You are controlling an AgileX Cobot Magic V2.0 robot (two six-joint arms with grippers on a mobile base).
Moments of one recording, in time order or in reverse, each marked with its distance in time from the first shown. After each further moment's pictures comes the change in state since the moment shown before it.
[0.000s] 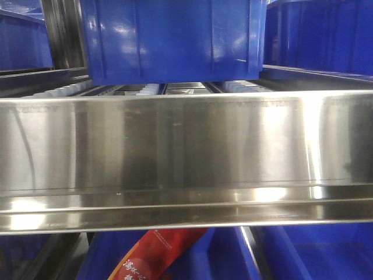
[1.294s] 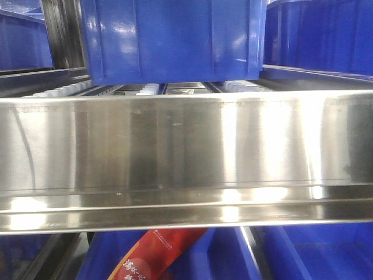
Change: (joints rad) left arm -0.002 -0.009 0.000 0.023 -0.191 0.009; right arm 0.000 -0.017 -0.001 -0.001 -0.030 0.004
